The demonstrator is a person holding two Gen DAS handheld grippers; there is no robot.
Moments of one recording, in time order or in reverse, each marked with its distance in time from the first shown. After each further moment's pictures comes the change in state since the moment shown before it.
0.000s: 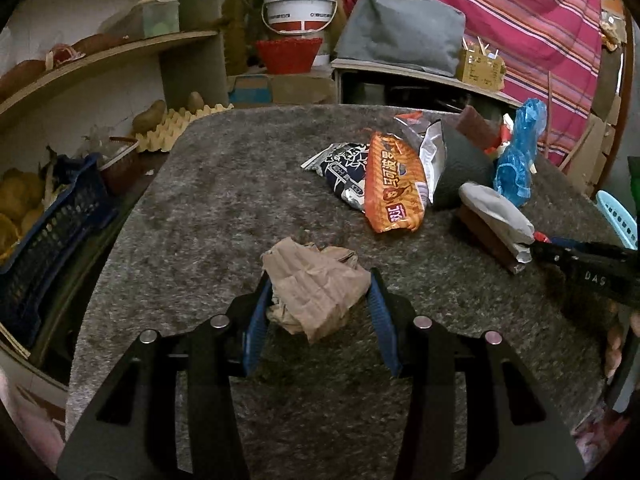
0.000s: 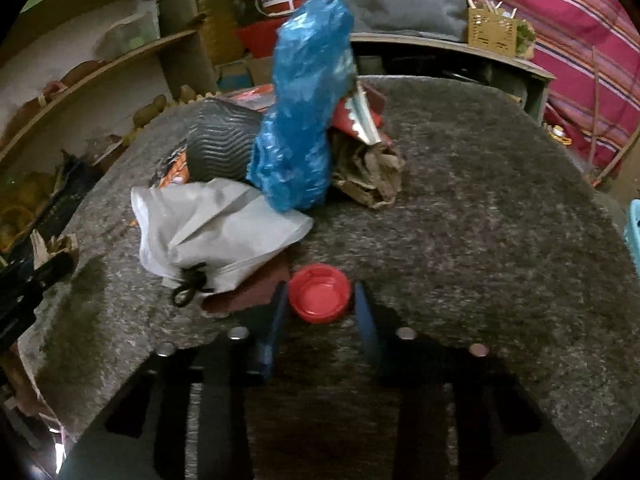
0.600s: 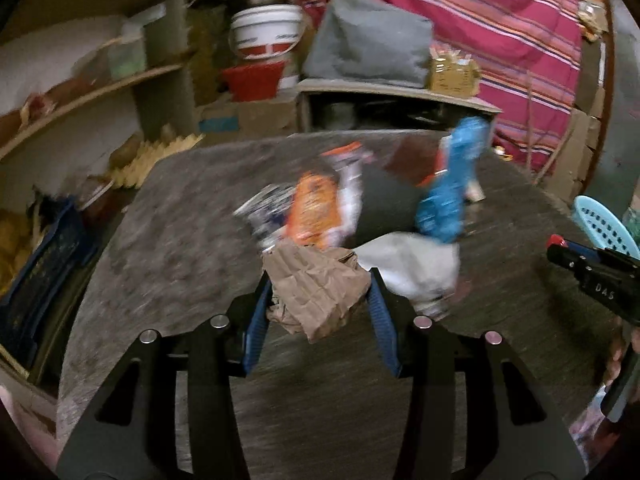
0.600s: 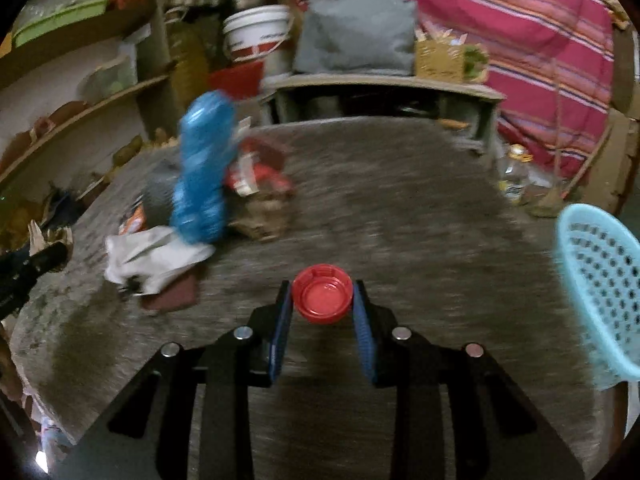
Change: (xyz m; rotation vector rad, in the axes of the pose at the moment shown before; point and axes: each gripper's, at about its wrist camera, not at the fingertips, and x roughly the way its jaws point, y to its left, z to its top) left arm -0.016 -0.089 0.034 0.079 -0.059 -0.029; right arm -0.067 -0.094 -0.007 0.048 -0.168 -0.121
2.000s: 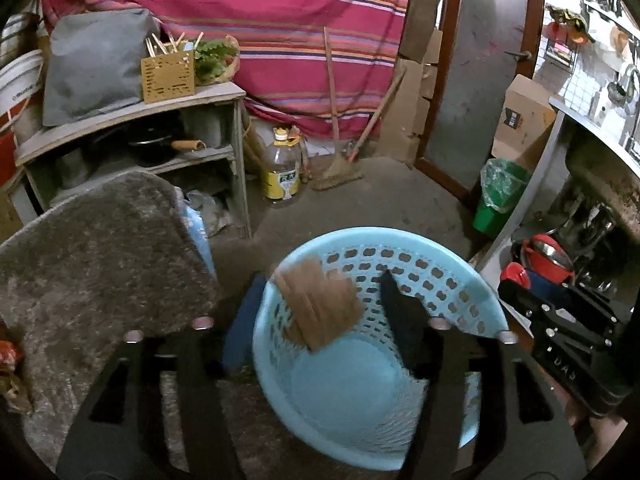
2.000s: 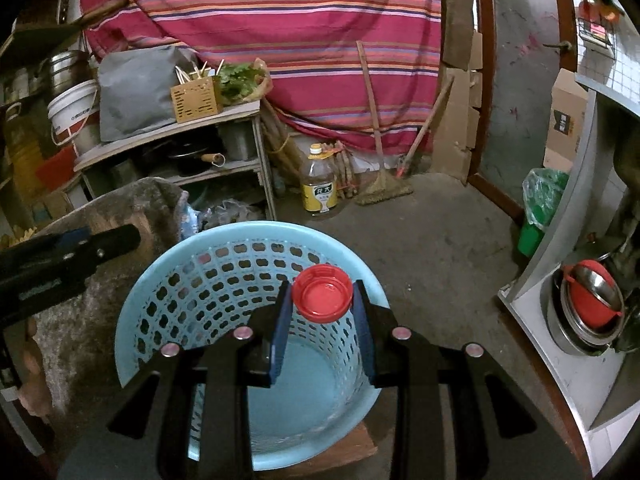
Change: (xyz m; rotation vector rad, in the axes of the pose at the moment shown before) left arm 0.082 -0.437 0.086 0.272 0.042 -0.532; right arm -0.076 -0.322 0.007 0.264 -0.059 -0.409
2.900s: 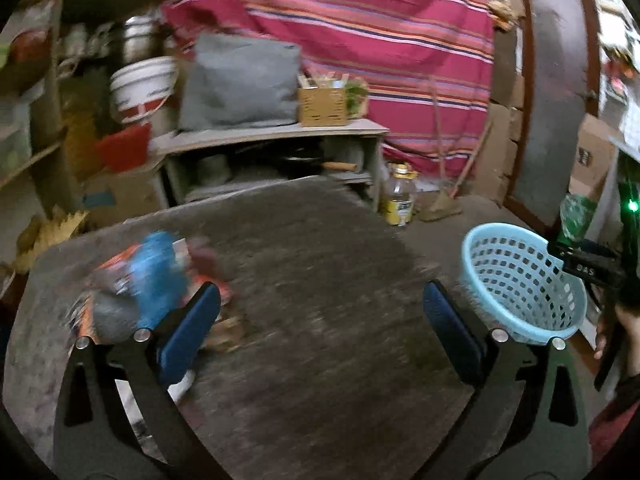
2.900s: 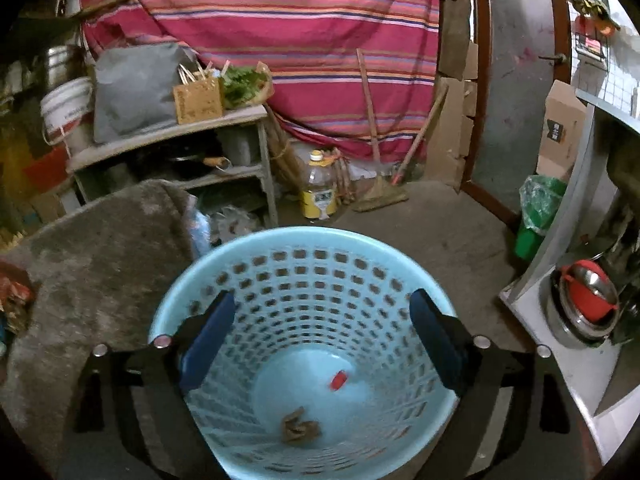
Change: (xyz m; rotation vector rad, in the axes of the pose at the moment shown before) left arm -0.171 0.157 -0.084 -0.113 -0.142 0.323; right arm -0.006 0.081 -0.002 0.017 -0.044 -0.041
